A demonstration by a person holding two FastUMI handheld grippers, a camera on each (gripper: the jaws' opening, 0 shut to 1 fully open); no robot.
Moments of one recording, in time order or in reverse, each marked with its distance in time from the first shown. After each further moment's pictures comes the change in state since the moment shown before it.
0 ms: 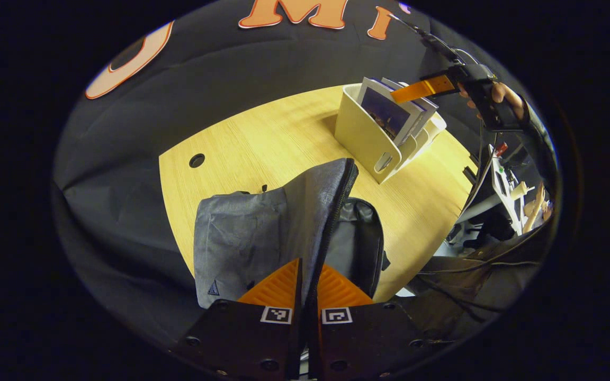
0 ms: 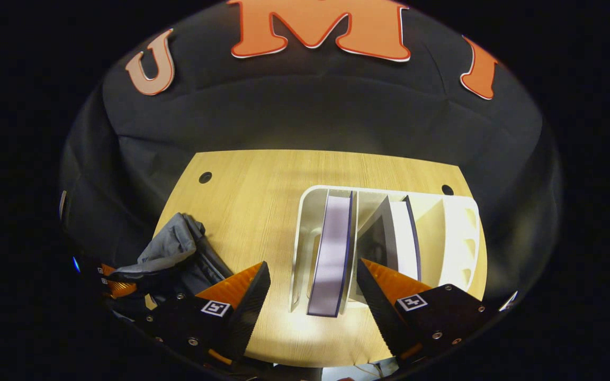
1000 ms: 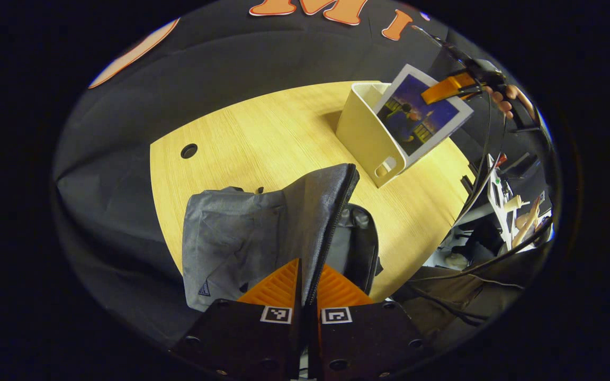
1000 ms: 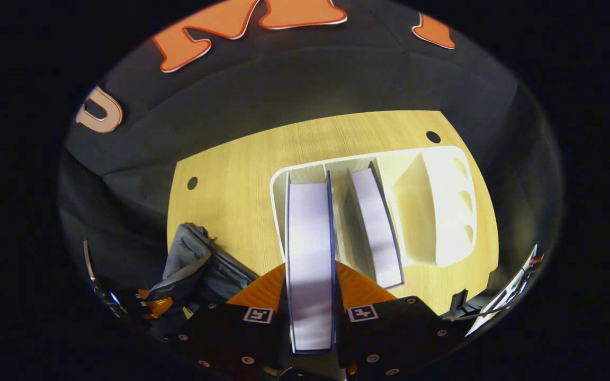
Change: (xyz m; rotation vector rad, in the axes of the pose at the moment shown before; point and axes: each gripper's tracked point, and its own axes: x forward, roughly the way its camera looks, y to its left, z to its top) left arm 0.013 -0.003 0.015 -0.062 0.033 -0.029; right arm -0.042 -0.029 -0.007 0.246 0.167 0.051
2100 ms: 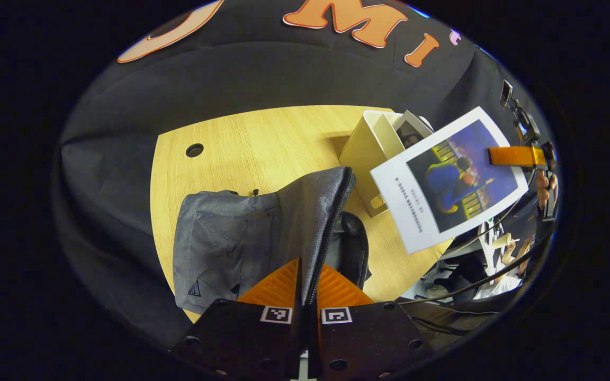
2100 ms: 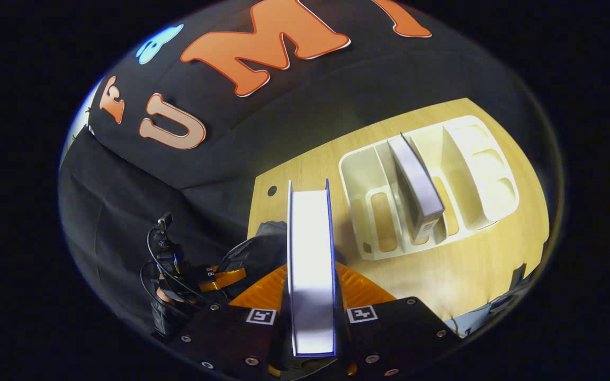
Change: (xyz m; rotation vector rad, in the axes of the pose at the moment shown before) left arm 0.001 -0.012 0.012 -0.162 -0.119 -0.037; right arm -0.052 0.064 -0.087 0.097 -0.136 0.407
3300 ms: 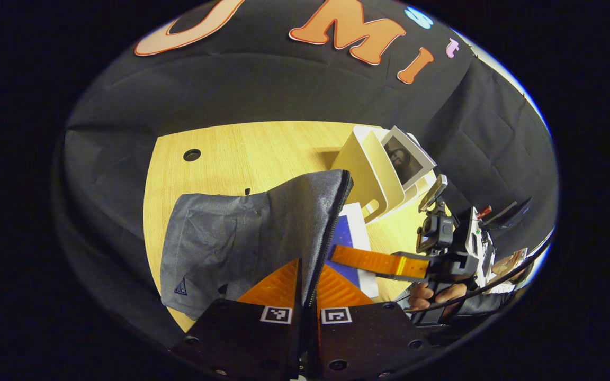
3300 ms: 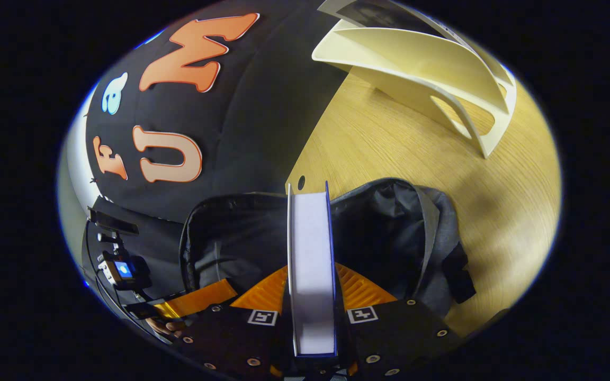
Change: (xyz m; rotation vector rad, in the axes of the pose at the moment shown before) left arm -0.011 -0.014 -0.011 -0.031 -0.108 -0.048; right arm 0.219 0.075 -0.118 0.397 -0.167 0.333
